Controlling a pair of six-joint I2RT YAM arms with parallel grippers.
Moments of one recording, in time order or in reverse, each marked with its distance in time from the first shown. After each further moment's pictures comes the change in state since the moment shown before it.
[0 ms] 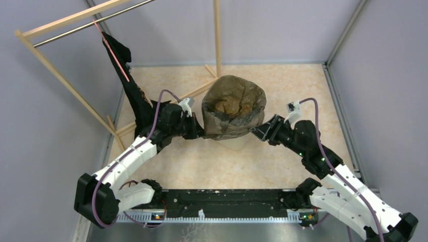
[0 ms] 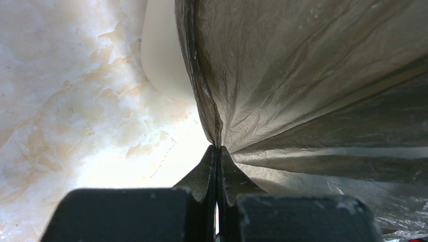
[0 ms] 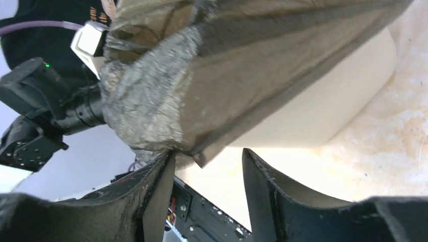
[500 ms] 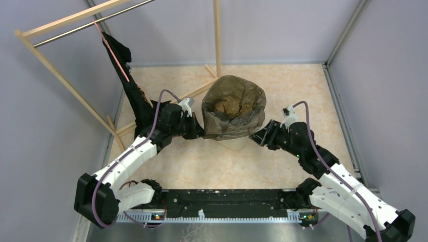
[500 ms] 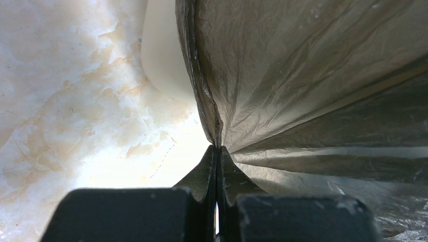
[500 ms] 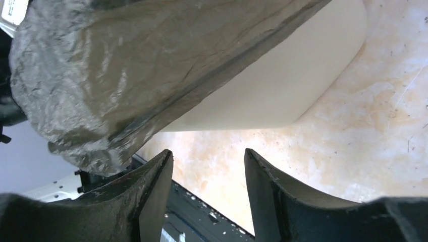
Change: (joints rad) left arm 0.000 0.000 0.000 -0.001 0.000 0.000; right arm 0.000 0.014 -0.092 -0.008 -0.007 -0.034
